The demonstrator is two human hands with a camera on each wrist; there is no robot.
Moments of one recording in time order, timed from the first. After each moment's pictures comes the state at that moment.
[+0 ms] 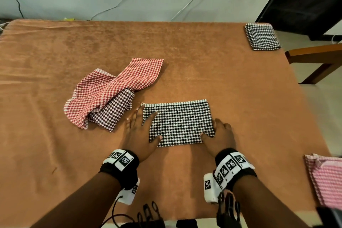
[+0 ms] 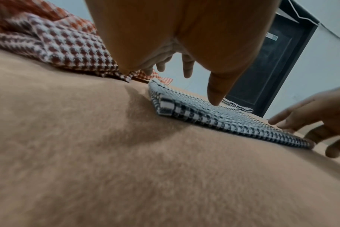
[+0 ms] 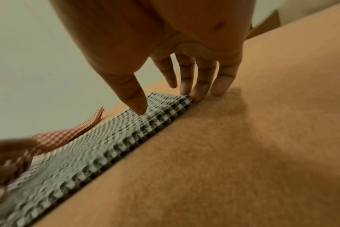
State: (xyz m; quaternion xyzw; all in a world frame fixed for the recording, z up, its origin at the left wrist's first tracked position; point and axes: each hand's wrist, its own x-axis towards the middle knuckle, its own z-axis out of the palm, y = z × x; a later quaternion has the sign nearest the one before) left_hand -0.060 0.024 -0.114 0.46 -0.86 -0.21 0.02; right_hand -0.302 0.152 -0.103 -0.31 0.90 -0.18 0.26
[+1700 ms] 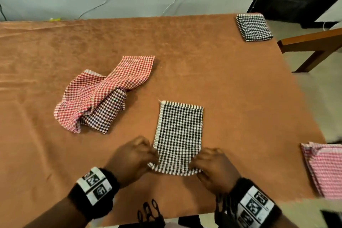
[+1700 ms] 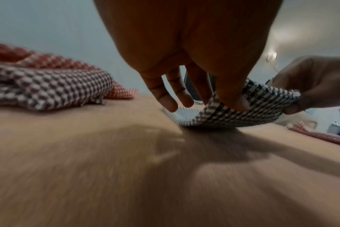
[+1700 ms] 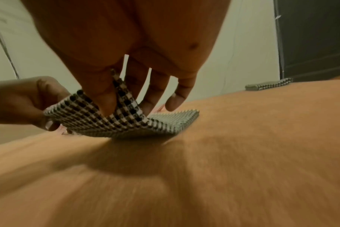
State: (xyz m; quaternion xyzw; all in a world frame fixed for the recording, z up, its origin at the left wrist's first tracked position) left_hand -0.022 0.050 -0.069 0.12 -0.96 -0.26 0.03; right_hand -0.263 0.224 -0.050 -0.70 0.67 -0.12 0.23
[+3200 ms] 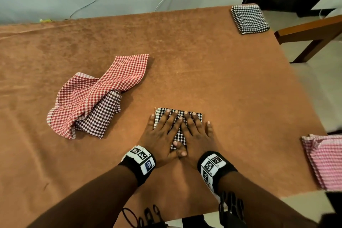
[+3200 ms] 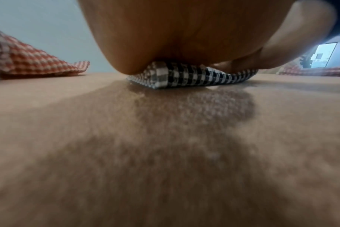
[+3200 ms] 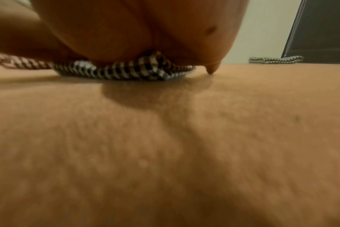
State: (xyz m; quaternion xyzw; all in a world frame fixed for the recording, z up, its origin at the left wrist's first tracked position) left_hand -0.116 0.044 -0.121 0.20 -0.96 -0.11 -0.15; right_hand -0.255 0.154 -0.114 -0.56 0.80 0.05 0.22
